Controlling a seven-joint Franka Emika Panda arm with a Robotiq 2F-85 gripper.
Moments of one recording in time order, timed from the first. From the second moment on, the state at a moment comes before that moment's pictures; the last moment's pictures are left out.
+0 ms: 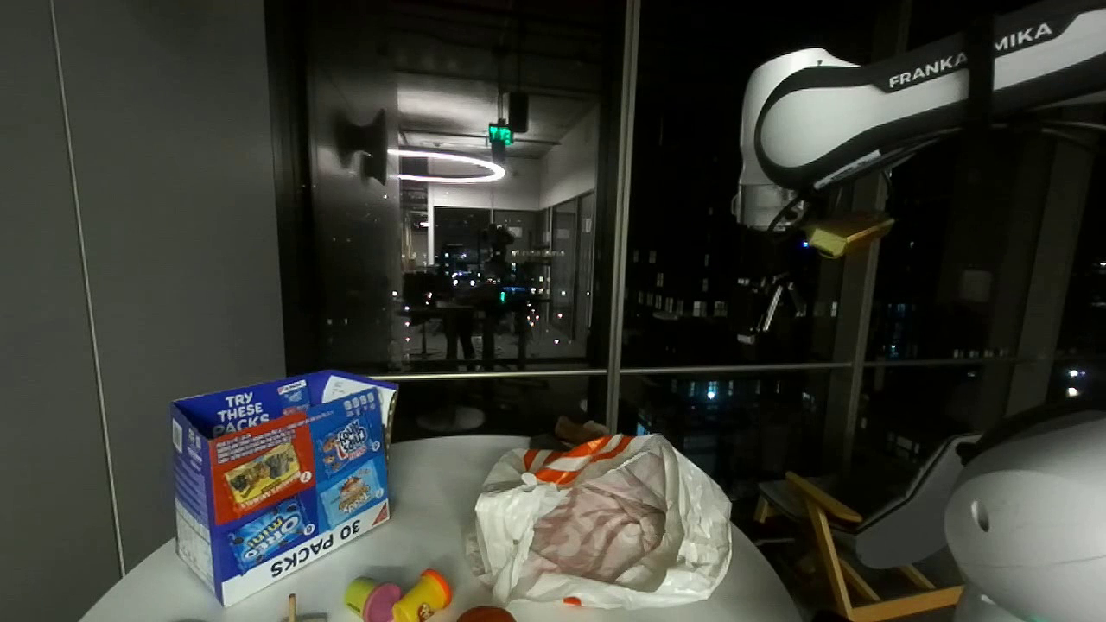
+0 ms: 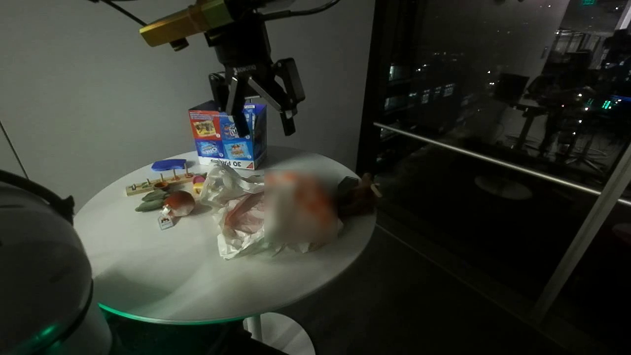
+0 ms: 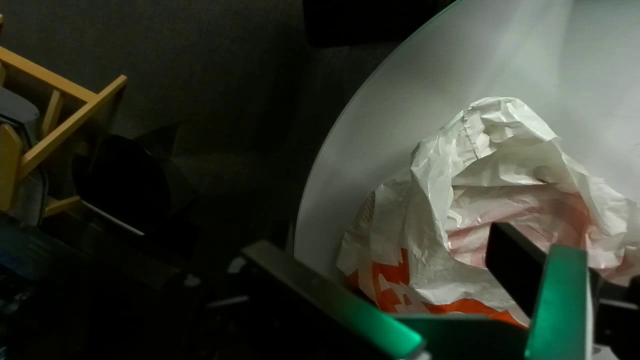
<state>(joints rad) -0.17 -0.91 -0.08 -2.59 -0.30 1.78 -0.12</state>
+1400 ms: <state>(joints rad) 0.37 -0.70 0.43 -2.76 0.09 2.14 0.10</state>
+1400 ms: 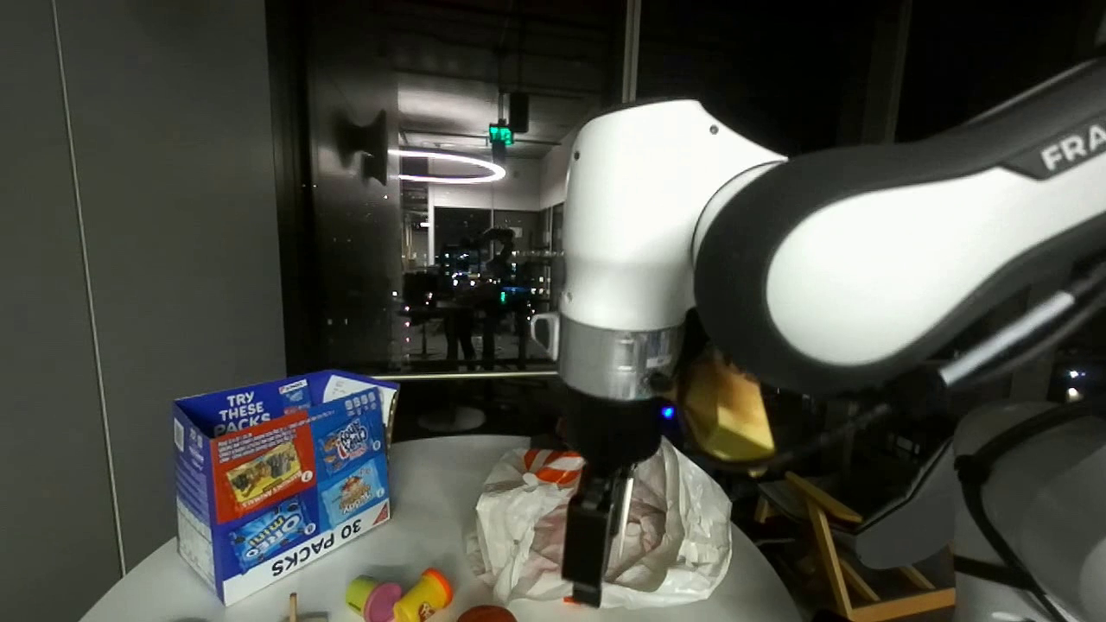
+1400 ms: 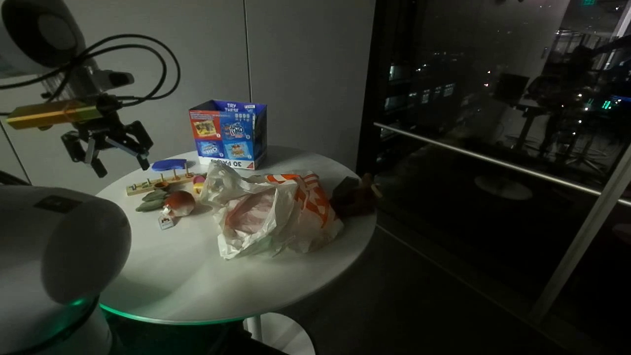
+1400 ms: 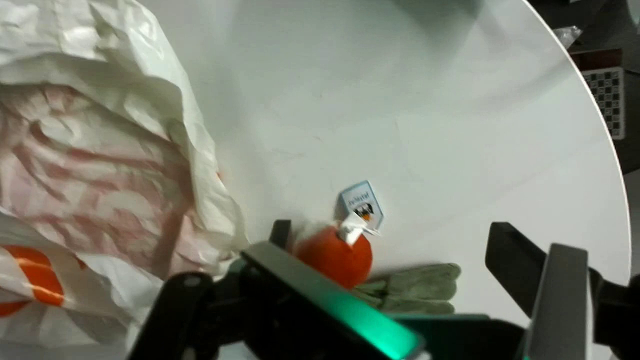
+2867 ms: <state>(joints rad) 0.24 -0.12 0.70 -2.45 -0.46 2.39 0.46</state>
